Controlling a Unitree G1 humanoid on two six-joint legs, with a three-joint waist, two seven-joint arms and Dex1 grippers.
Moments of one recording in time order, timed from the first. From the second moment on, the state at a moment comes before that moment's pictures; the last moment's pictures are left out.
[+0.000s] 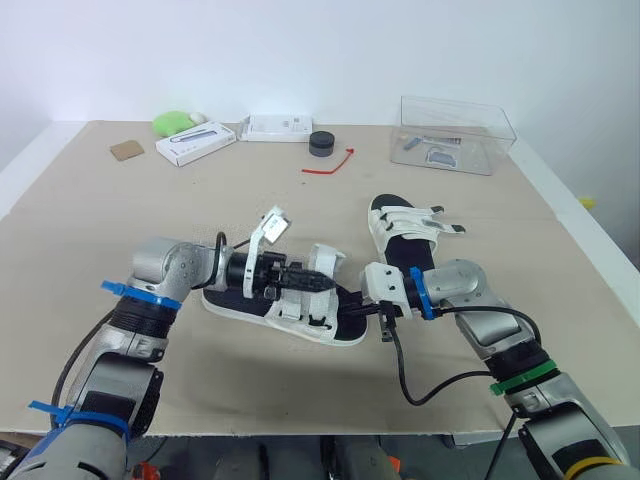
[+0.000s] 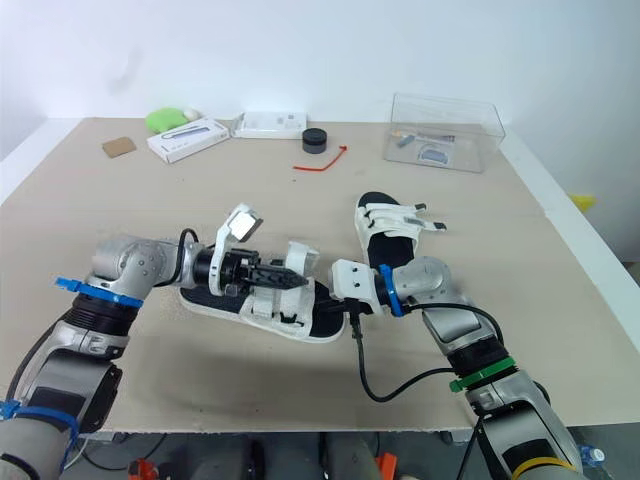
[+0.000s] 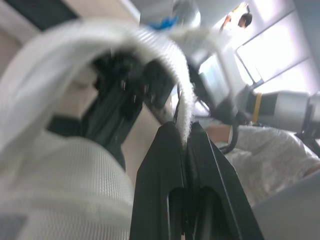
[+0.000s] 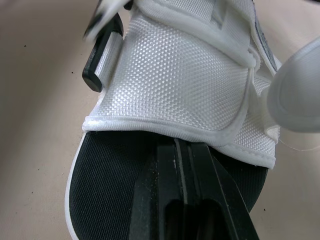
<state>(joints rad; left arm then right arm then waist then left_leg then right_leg) -0.83 0.44 -0.14 0.23 -0.79 1.20 -1.17 -0.57 -0.58 0.34 0.15 0.11 0.02 1.25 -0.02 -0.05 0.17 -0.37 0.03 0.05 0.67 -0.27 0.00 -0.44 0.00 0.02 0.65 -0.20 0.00</state>
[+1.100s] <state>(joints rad) -0.88 0.43 -0.16 0.29 -0.76 1.18 -1.25 -0.57 -0.58 0.35 0.15 0.11 0.01 1.24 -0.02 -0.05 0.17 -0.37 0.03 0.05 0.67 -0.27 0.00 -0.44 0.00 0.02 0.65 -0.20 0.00</state>
